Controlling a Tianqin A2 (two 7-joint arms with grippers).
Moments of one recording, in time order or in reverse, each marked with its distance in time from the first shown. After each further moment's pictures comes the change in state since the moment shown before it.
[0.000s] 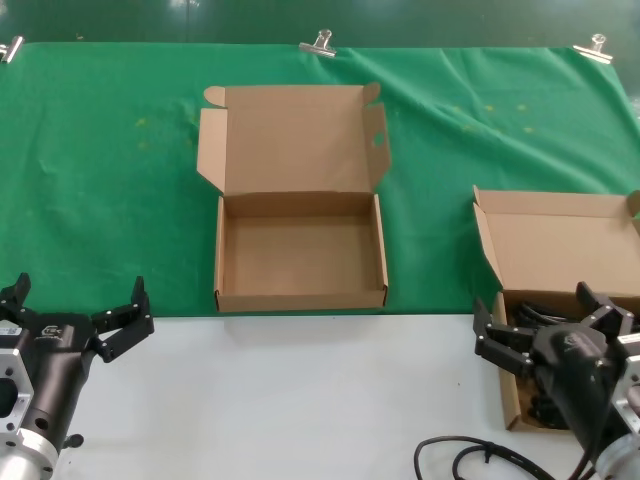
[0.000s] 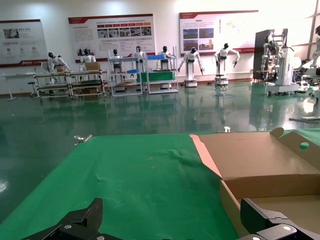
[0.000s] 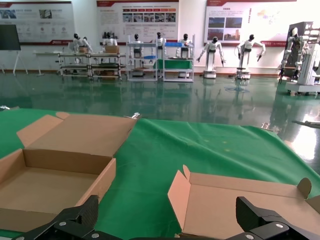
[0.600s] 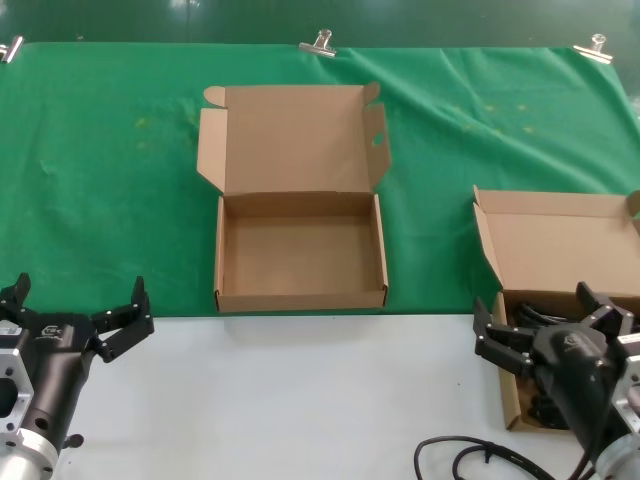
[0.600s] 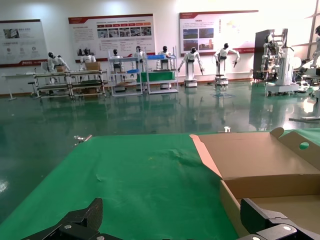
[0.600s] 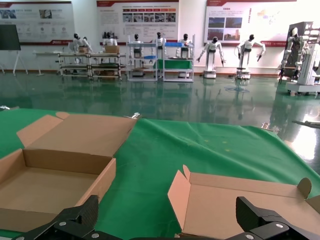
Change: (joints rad) left arm 0.000 0.000 0.000 0.000 0.000 0.000 0.000; right arm 0.000 0.000 0.000 0.000 0.000 0.000 0.000
